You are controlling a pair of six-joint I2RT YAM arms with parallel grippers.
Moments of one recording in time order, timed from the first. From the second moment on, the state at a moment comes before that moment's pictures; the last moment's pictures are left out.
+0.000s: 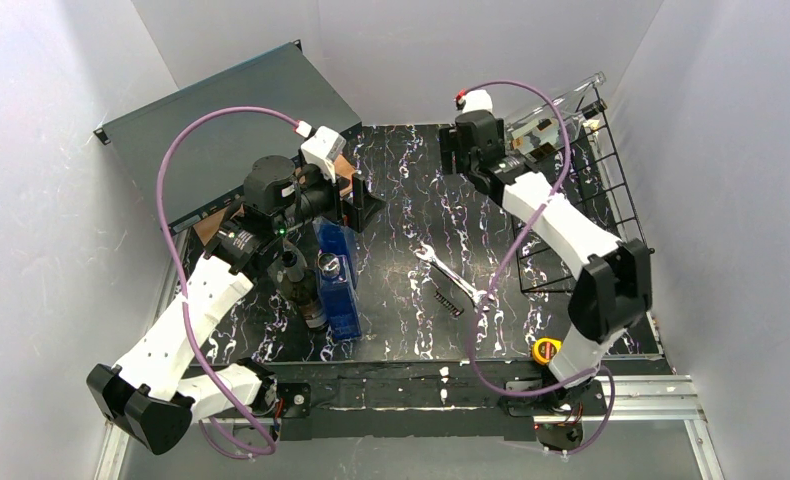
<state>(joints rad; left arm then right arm) -0.53 1.11 1.21 -0.35 0.26 -0.14 0.52 1.76 1.59 -0.37 0.47 0.11</state>
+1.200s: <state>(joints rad) -0.53 0.91 1.12 -0.29 -0.10 -0.01 1.32 1.20 1.27 -0.34 0.31 0.42</state>
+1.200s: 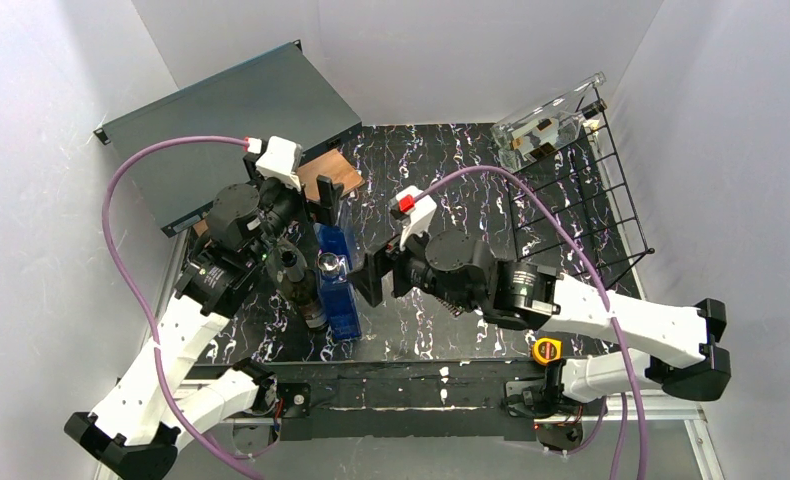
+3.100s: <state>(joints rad) -0.53 0.88 1.09 -0.24 -0.24 0.02 1.56 1.76 1.78 -0.59 0.98 0.42</state>
